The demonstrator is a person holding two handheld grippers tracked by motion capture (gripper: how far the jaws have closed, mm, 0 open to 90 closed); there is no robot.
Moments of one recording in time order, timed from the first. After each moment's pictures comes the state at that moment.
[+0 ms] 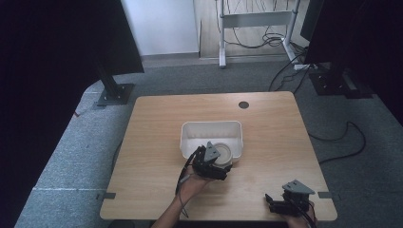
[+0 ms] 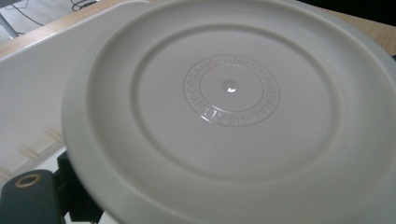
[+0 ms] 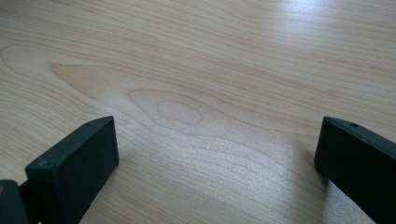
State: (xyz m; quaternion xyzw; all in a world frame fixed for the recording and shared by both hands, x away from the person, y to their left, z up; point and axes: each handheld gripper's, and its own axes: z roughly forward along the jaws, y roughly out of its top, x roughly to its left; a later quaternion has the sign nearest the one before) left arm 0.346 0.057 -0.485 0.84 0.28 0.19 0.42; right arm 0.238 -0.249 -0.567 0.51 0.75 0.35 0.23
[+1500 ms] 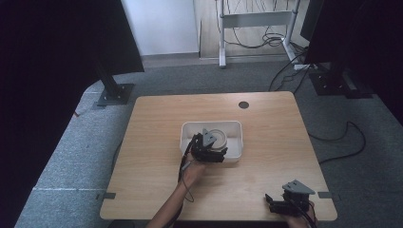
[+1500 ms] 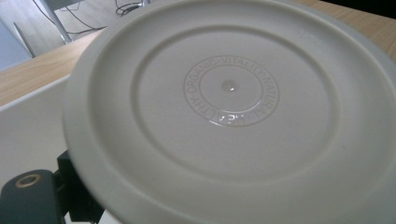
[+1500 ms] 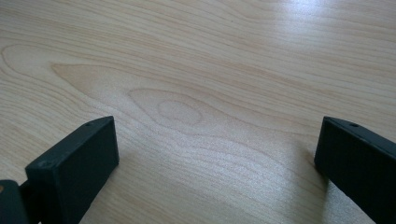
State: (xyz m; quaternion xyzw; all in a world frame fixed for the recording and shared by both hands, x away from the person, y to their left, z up) left arm 0.396 0.058 -0.497 0.81 0.33 0.24 0.42; right arm 0.238 -0.250 -0.567 0.51 0.75 0.35 0.23
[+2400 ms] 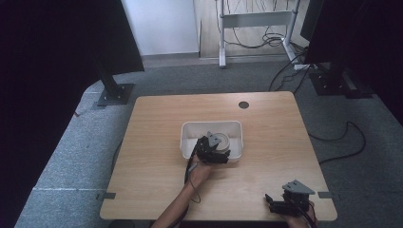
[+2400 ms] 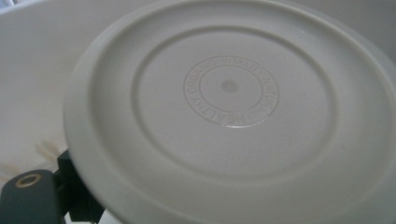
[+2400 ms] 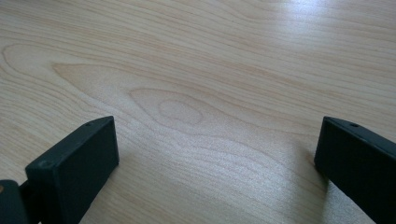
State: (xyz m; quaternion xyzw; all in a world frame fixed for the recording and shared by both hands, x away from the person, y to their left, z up) left arm 0.408 0.043 -0.529 0.81 0.37 0.22 0.40; right arm 0.238 -0.250 -0.567 0.51 0.75 0.35 0.23
